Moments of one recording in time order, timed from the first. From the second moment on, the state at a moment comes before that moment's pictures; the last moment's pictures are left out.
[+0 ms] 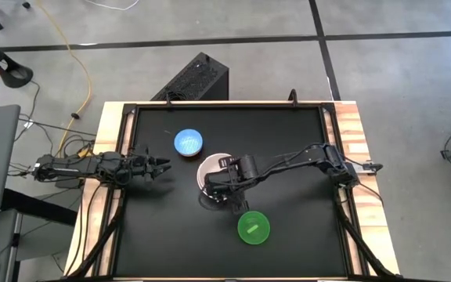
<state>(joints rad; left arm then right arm) -0.07 0.03 0.08 -0.19 -0.30 -0.41 0.22 2.10 2.17 -1.33 0.16 -0.08</state>
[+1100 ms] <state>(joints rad) -0.07 0.08 0.08 -0.19 -0.33 -0.40 -0.33 2.43 2.17 -0.60 -0.05 0.14</state>
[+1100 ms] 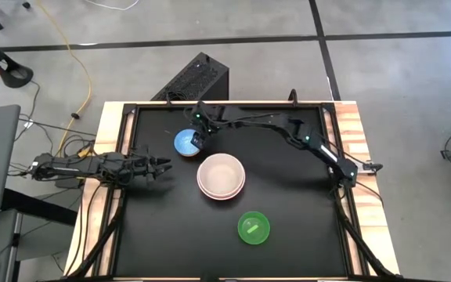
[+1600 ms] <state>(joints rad) -0.07 0.09 0.08 -0.19 -0.33 -0.39 -0.29 2.46 2.19 -0.60 -0.03 0.13</state>
